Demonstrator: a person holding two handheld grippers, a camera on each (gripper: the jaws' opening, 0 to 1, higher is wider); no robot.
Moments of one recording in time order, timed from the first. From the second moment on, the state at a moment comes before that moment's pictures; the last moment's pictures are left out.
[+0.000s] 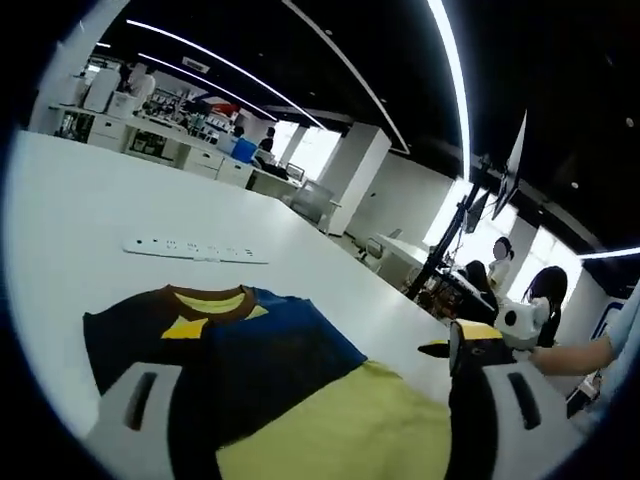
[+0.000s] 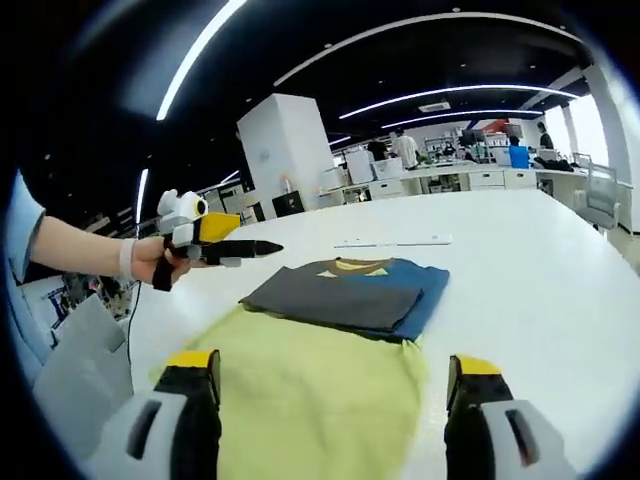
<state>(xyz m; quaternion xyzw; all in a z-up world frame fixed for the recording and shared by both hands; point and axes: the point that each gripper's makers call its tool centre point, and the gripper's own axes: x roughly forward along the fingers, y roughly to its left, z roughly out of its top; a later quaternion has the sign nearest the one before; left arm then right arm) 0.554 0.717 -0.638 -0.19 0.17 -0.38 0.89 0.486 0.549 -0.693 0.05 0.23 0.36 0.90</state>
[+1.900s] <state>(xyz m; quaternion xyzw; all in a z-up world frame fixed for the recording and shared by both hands) 0.317 0.822 -0.743 -0.16 0.40 -0.41 0.81 0.377 0.487 -0.756 -0.01 0.36 0.35 0.86</state>
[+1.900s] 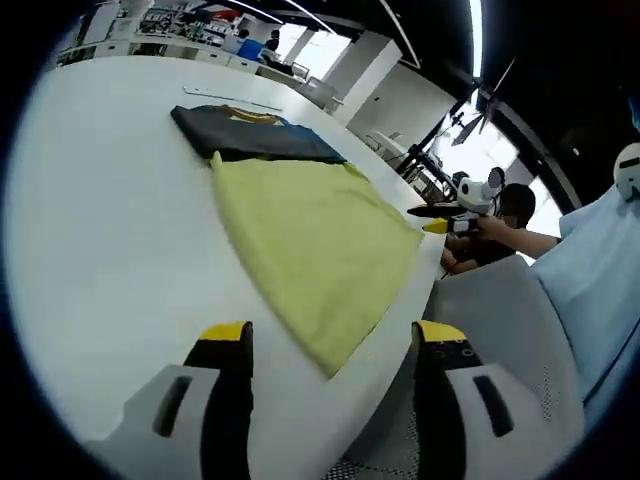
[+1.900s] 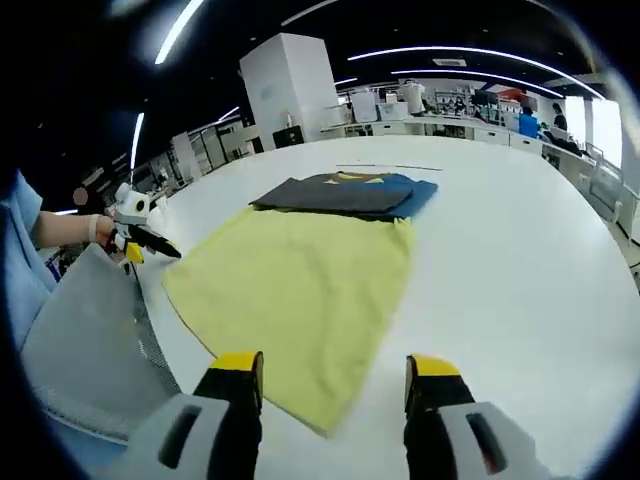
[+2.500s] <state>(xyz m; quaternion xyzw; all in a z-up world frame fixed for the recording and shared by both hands) 0.310 0.814 -0.757 -0.22 0.43 -0.38 0.79 0.357 0.489 -0.765 0.04 0.41 0.35 0.84</state>
